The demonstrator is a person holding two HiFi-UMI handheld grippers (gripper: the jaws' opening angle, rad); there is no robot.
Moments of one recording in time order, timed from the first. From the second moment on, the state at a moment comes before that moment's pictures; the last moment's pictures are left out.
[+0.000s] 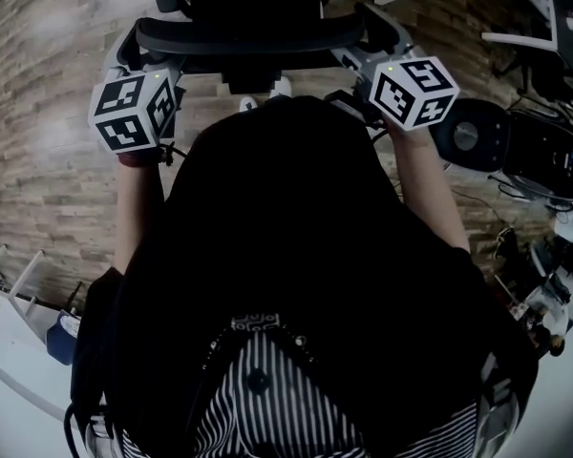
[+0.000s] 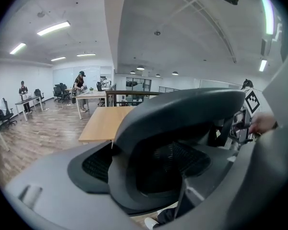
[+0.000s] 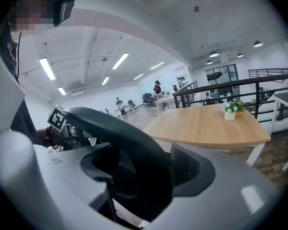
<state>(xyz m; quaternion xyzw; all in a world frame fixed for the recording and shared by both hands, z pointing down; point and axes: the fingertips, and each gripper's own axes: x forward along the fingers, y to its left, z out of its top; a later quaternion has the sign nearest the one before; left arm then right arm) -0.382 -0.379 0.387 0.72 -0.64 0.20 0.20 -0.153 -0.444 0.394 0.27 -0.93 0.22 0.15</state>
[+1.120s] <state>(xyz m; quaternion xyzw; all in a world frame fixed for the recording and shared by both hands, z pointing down) -0.392 -0.441 0.395 0.69 -0.67 0.19 0.20 -0.168 -0.498 0.401 0.22 -0.94 0.20 0.14</state>
